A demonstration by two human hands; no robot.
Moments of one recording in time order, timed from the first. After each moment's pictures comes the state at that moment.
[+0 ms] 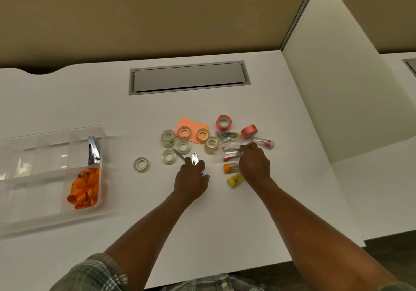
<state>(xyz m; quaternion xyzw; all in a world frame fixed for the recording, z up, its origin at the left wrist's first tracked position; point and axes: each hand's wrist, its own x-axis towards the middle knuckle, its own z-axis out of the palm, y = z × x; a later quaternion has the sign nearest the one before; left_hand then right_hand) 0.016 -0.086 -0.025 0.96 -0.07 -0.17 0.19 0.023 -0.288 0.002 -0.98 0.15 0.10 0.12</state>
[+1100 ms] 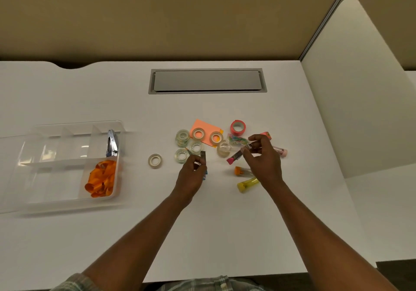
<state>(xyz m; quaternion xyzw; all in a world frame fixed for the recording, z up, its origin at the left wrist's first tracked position) 0.011 -0.061 0.019 0.74 0.19 -0.20 0.61 0.027 -0.280 0.032 -0.86 0.13 -0.07 0.50</state>
